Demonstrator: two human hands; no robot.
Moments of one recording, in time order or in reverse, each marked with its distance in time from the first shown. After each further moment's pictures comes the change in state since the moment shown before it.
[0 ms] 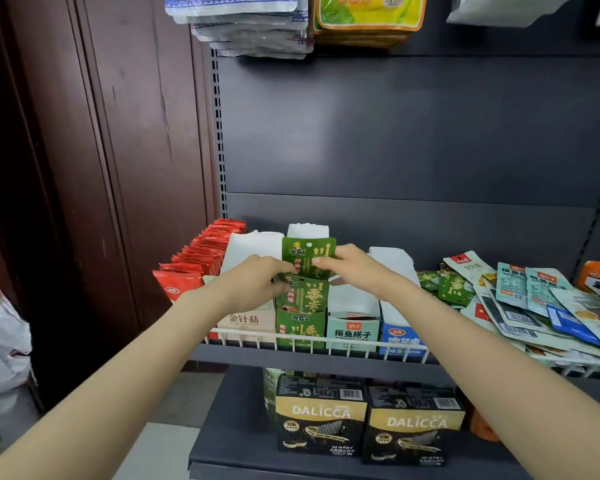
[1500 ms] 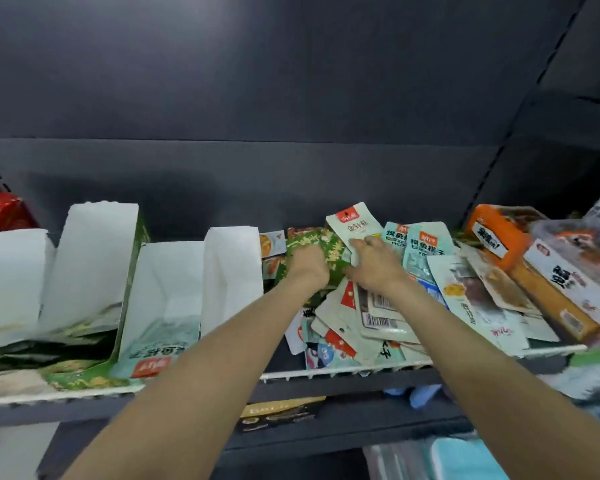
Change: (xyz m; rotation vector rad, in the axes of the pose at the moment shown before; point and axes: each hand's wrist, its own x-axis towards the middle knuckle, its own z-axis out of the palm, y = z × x) left_hand 0.278 0.196 0.189 -0.222 -0.226 -0.353; right_hand -0.021 0.222 -0.209 -0.776 0.091 0.560
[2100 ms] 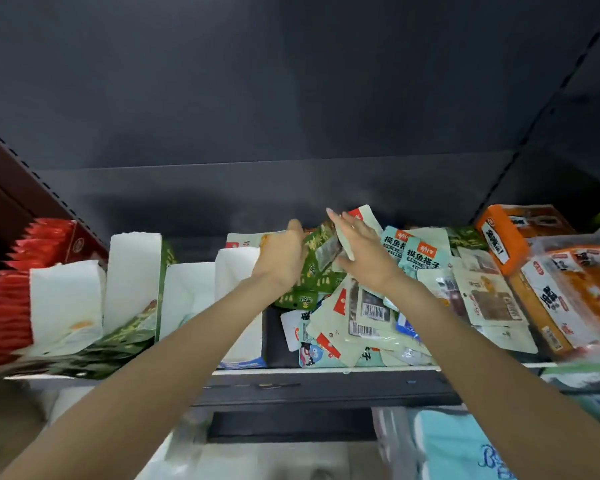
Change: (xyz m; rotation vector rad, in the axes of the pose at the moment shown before) left_hand -0.040 0.033 -0.102 0.104 0.137 0.021; right_hand -0.012 -0.008 -0.081 0.460 -0.107 -0.302
